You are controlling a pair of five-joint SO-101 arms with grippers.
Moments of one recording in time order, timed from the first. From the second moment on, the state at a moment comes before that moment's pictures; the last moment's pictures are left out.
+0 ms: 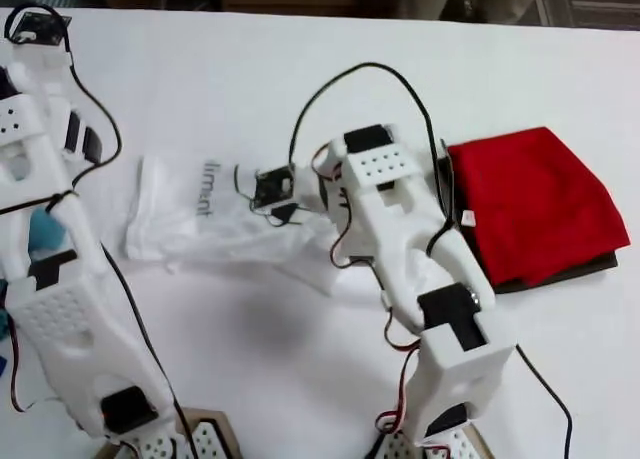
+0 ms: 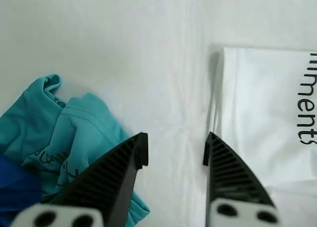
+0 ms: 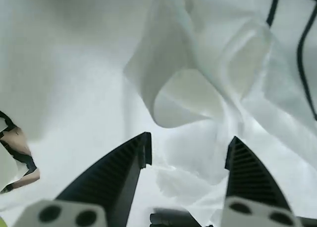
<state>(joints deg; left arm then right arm) -31.0 32.5 -47.3 97.3 -20.8 -22.9 15.9 2.0 92.7 71.2</state>
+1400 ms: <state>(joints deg) -31.0 32.5 -47.3 97.3 -20.8 -13.6 23.9 -9.2 87.0 71.3</state>
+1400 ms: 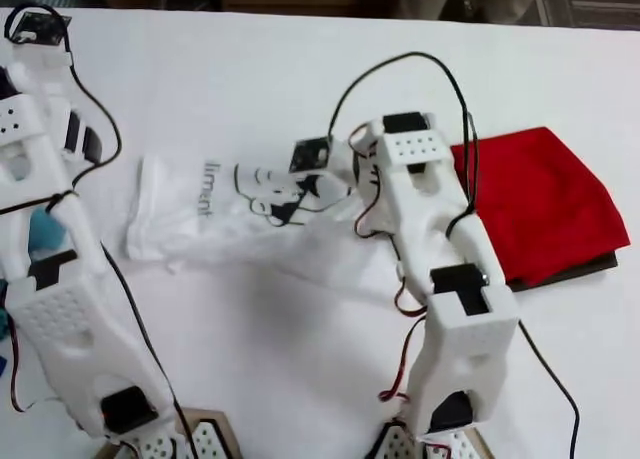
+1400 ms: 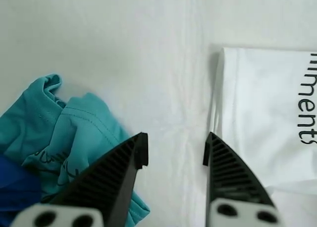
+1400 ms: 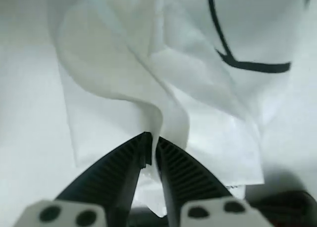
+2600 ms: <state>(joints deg) -31.0 32.5 -47.3 97.3 -20.8 -9.0 32.2 -28.0 93.8 71.3</state>
